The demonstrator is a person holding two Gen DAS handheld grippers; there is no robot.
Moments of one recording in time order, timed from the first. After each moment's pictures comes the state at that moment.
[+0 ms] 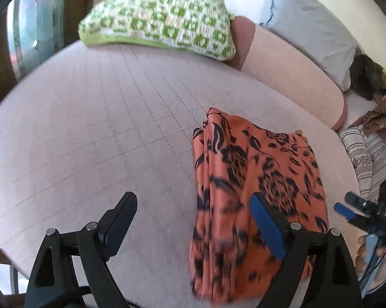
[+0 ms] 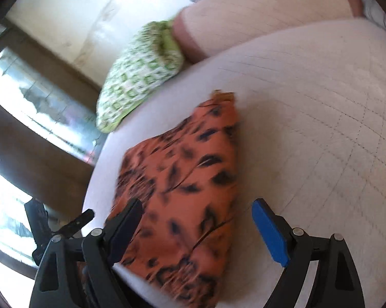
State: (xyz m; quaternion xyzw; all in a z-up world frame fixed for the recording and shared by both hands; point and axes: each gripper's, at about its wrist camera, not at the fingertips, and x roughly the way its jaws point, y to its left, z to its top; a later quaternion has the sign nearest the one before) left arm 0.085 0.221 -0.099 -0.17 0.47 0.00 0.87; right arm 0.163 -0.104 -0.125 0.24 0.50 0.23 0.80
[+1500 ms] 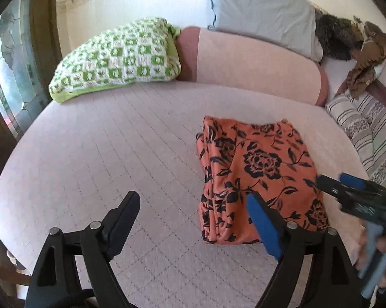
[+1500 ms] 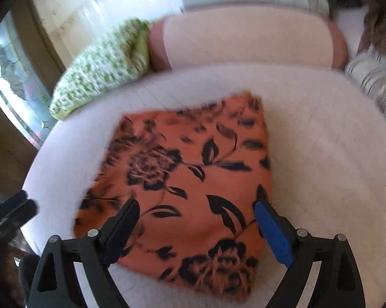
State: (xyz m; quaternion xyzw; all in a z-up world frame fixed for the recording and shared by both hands) left arm 0.007 0.137 -0.032 -0.04 0.41 0.00 0.91; right arm 0.139 -0.100 -0.072 0.04 0.44 0.11 0.89
